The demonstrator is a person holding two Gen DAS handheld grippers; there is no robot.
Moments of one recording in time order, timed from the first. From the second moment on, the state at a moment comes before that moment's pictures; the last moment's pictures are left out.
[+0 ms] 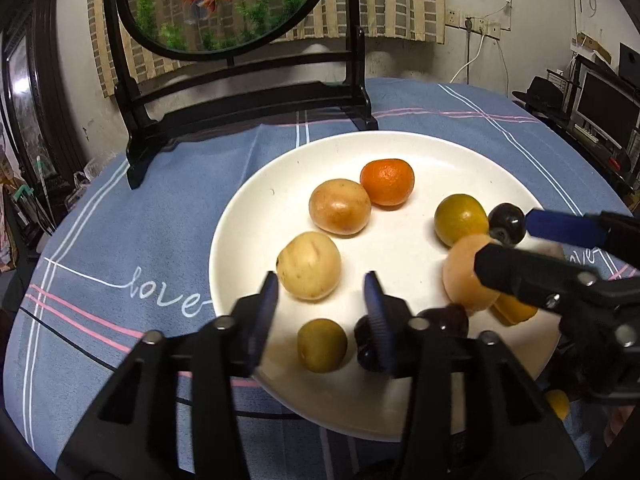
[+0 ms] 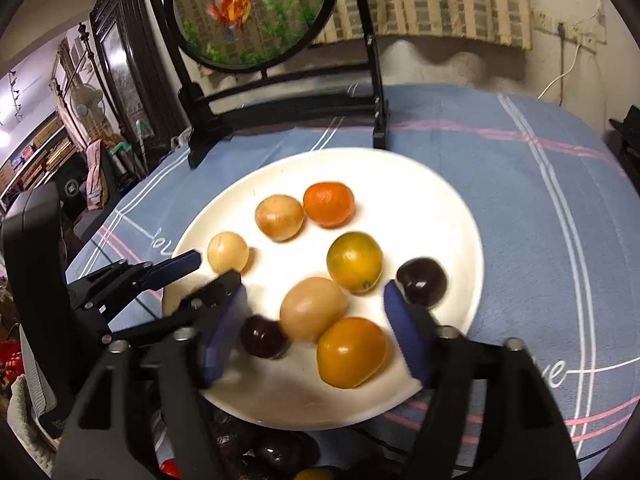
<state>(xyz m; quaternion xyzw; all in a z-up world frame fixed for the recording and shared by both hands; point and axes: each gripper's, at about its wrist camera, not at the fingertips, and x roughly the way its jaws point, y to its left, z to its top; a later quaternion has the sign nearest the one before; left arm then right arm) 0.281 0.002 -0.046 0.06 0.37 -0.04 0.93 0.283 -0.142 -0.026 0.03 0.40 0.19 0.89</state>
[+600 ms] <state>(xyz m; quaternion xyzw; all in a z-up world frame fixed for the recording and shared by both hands) 0.235 0.013 -0.022 0.05 0.32 -0.04 0.94 0.224 -0.165 0.005 0.06 0.36 0.20 0.91</state>
